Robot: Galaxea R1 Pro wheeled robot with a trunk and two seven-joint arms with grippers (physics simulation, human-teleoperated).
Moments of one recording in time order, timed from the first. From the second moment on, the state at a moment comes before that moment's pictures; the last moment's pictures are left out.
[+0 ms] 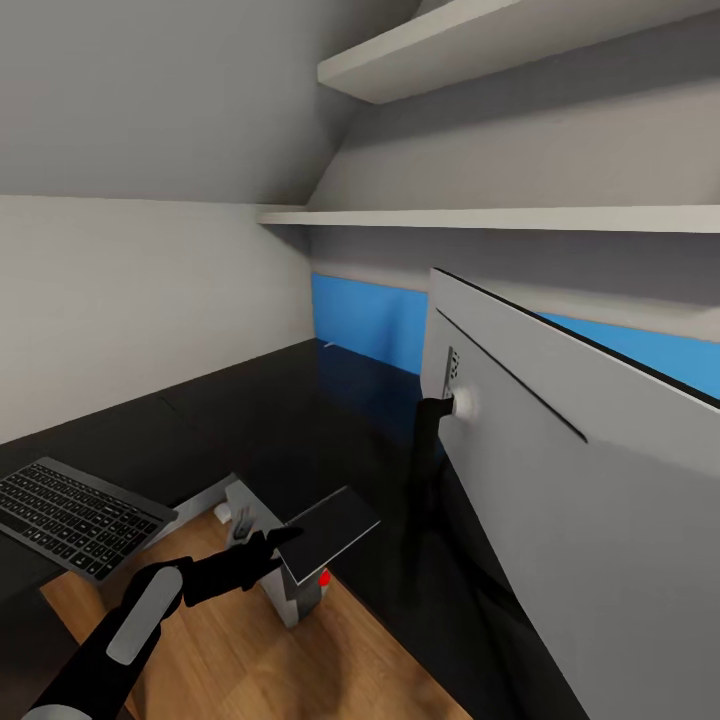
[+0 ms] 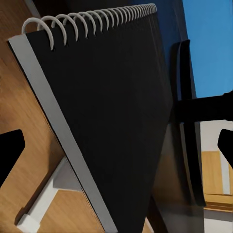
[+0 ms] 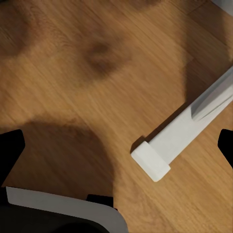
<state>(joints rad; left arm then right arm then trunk) -0.42 0.17 -0.09 -1.01 1.03 0.83 -0.32 0.05 -0.07 0.34 0.02 -0.22 -1.00 -0.02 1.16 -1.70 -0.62</state>
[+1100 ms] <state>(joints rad) -0.42 0.16 -0.09 -1.00 1.04 0.83 -0.33 0.05 -0.07 0.34 0.02 -0.22 -1.00 -0.02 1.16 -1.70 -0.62</state>
